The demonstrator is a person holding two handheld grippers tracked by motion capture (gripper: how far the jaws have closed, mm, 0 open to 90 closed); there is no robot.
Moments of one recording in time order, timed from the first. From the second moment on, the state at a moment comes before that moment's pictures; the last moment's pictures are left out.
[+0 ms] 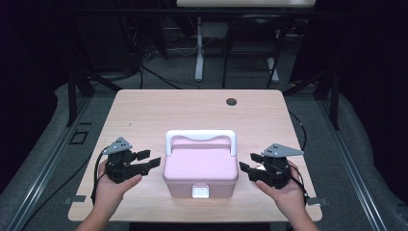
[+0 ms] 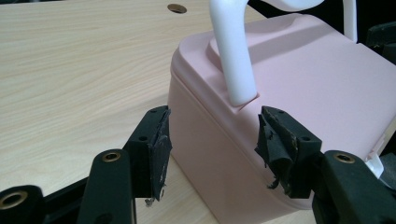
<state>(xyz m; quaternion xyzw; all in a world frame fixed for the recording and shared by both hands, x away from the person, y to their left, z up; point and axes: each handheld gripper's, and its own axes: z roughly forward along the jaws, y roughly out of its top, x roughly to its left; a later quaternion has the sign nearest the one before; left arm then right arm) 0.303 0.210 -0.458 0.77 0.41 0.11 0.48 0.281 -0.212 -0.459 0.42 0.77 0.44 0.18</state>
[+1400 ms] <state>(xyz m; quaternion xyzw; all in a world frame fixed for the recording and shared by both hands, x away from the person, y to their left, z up) 0.338 0.176 -0.455 0.77 0.41 0.10 0.49 0.319 -0.191 -0.451 0.41 0.76 0.48 0.16</state>
